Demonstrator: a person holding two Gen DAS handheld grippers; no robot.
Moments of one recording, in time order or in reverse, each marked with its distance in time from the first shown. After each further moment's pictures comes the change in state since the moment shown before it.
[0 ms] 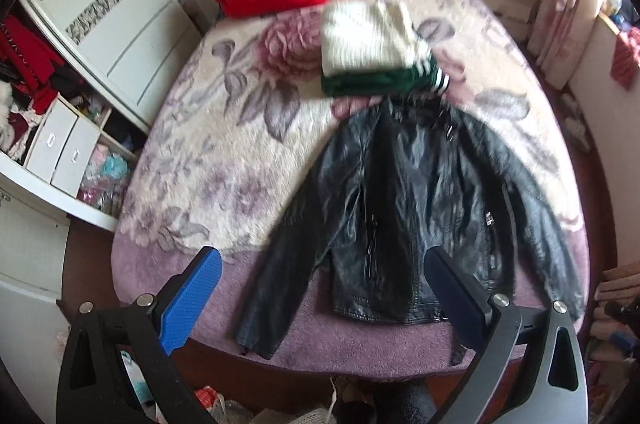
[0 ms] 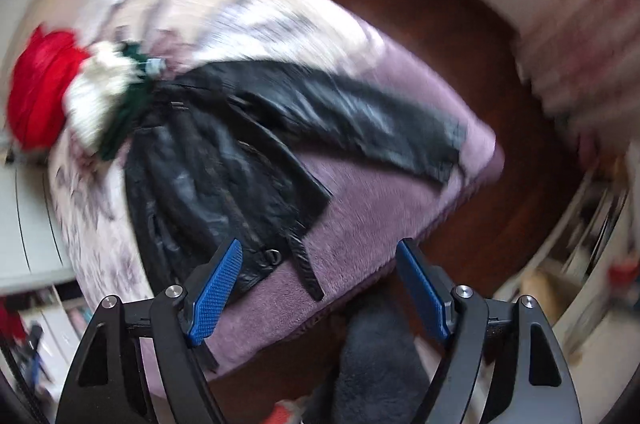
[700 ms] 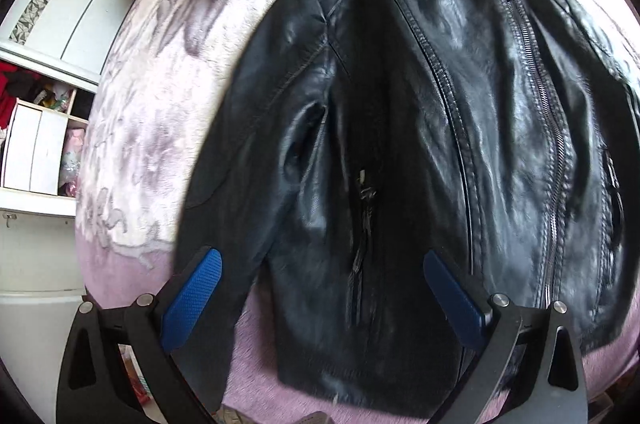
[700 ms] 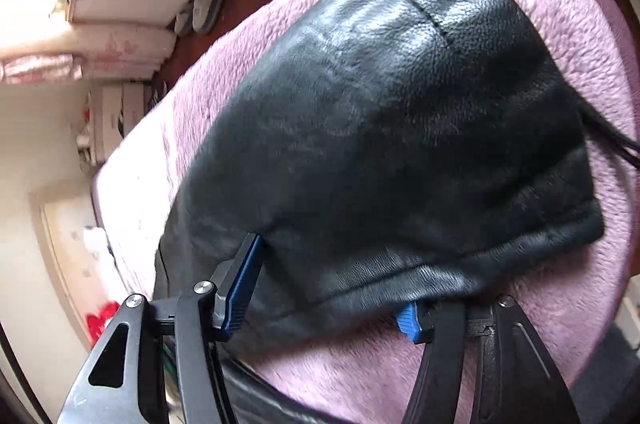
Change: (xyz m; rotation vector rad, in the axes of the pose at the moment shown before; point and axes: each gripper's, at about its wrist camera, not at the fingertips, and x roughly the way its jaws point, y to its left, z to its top) left arm 0.277 -0.090 -0.012 0.109 0.254 0.095; right arm 0.331 -0.153 0.045 0.841 -0.223 0.410
